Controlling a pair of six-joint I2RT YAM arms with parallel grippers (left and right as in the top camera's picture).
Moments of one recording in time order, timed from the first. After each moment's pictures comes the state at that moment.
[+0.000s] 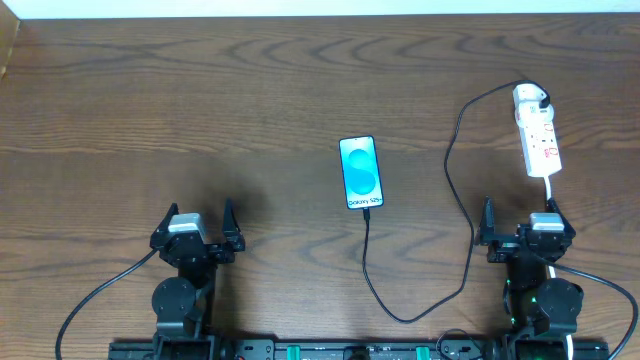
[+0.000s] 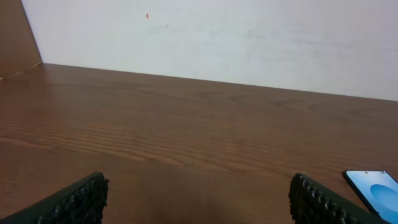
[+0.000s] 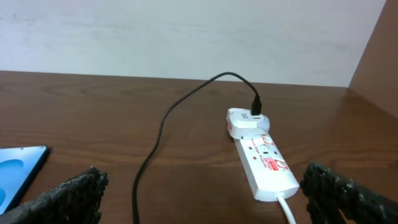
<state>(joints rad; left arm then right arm) -0.02 0.01 0.03 -0.13 -0.06 -0.09 -0.03 0.01 0.01 -0.07 0.02 -0.07</state>
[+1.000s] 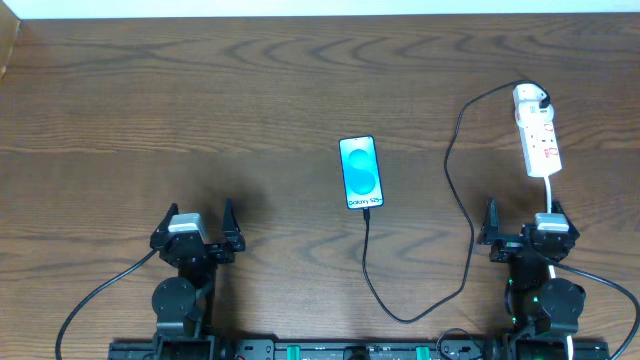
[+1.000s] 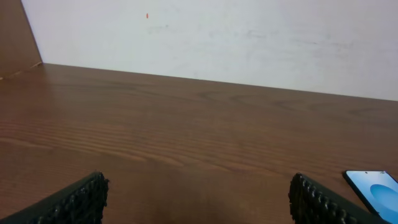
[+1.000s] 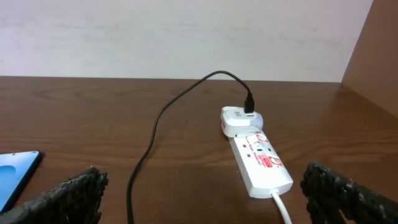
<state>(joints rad) -0.02 0.01 0.03 -0.13 -0.06 -0.09 -0.06 0.01 0.01 -0.07 0.02 -0.05</state>
